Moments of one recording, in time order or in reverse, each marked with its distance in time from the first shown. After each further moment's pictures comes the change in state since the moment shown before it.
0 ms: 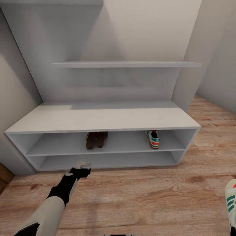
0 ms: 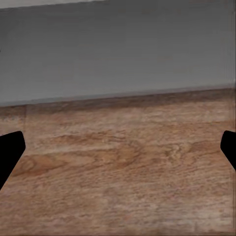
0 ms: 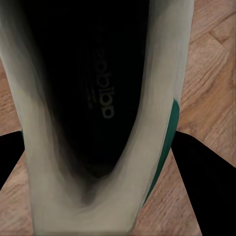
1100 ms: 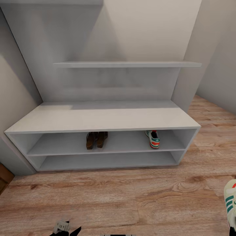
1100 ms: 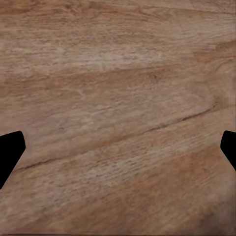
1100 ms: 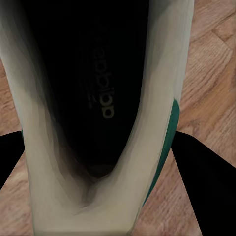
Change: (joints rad) left arm 0.485 0.195 0.045 0.030 0.221 -0.396 -0.702; right arm 0.000 0.005 0.003 0.005 0.000 -0.004 0.004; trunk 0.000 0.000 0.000
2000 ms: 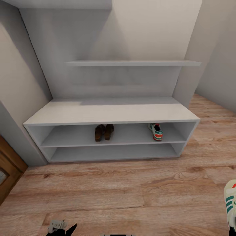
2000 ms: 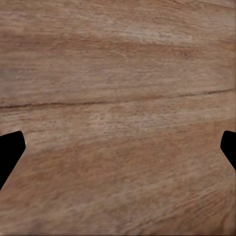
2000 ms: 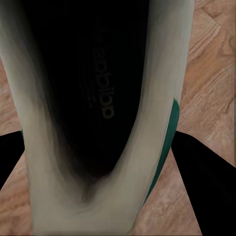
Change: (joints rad) left arm 0.004 0.012 0.048 0.003 0.040 0.000 0.037; right arm 0.000 0.002 0.000 0.000 -0.003 0.000 -0.001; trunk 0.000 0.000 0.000
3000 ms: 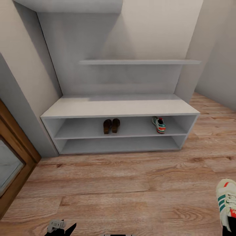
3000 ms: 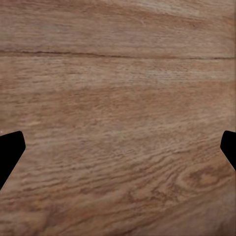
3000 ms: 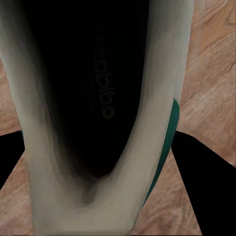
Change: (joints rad) left arm 0.000 0.005 0.001 -0.007 0.001 -0.002 -0.009; right arm 0.000 0.018 0.047 0.002 0.001 0.001 0.003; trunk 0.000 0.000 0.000
